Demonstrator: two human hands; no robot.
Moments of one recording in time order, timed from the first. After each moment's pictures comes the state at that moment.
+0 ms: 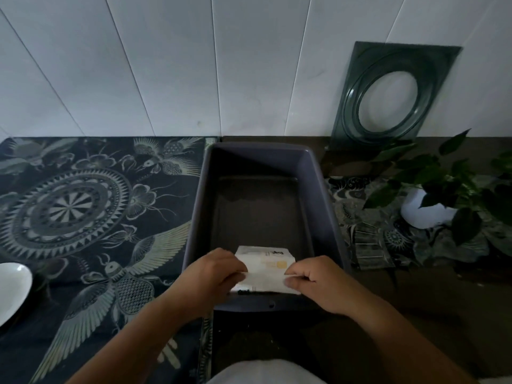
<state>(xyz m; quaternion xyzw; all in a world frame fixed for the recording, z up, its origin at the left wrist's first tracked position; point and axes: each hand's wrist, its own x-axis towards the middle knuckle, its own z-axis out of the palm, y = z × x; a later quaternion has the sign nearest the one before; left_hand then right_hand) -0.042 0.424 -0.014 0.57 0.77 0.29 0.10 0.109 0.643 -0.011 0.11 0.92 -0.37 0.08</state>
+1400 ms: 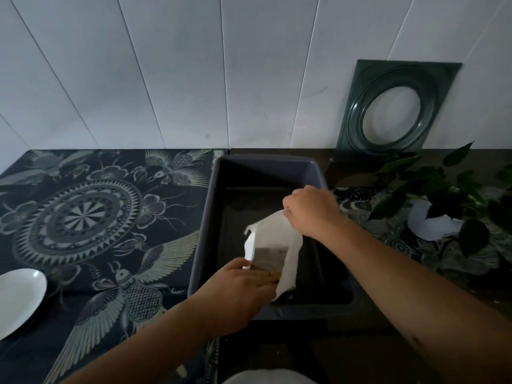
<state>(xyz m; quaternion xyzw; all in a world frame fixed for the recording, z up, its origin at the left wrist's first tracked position) -0.018 0.440 0.008 0.70 0.71 0.07 0.02 -0.010 0.670 0.045 0.12 0.99 0.11 -0.03</state>
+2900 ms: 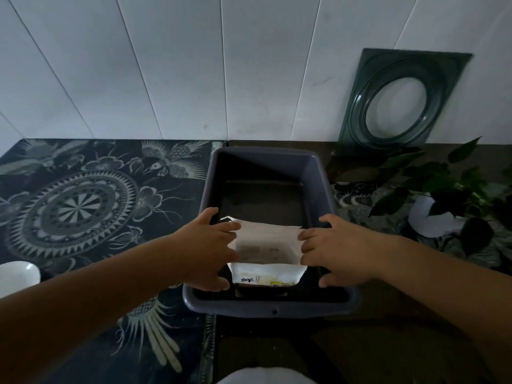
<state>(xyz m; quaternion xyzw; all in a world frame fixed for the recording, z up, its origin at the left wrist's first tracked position) -0.087 0.444 0.042 0.66 0.72 -0.21 0.06 0.069 0.681 0.071 -0.17 0.94 0.13 0.27</state>
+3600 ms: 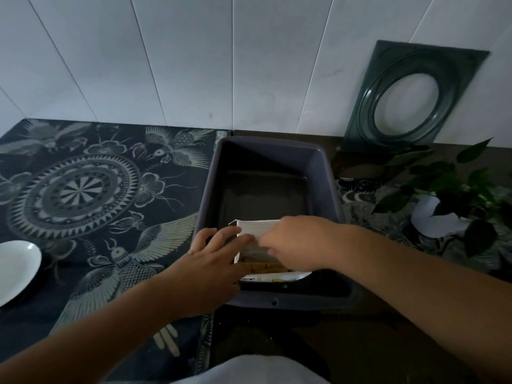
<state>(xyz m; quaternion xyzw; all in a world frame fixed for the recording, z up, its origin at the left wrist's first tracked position) -0.038 0.413 0.015 0.63 0.77 -0.01 -0.02 0.025 0.619 0.072 -0.11 0.96 -0.02 0.25</state>
